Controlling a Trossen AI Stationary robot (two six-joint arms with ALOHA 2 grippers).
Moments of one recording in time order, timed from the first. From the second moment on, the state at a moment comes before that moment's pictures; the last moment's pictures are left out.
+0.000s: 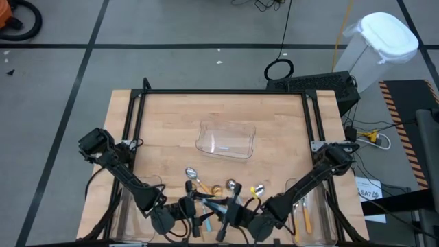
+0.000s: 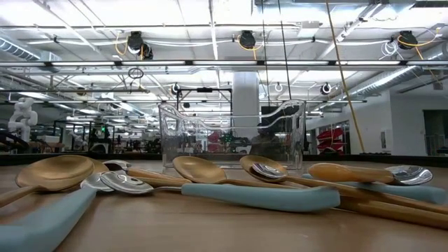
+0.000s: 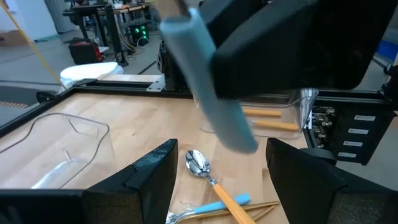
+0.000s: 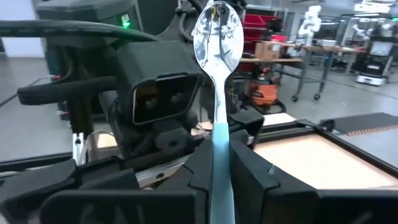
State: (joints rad) left arm -0.77 1.76 1.10 0.39 -0.94 -0.21; right arm 0.67 1.99 1.50 0.41 1.03 0.07
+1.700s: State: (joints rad) left arm -0.85 1.45 1.10 -0.58 -0.57 -0.89; right arm 0.91 1.98 1.50 0.28 1.39 -0.21
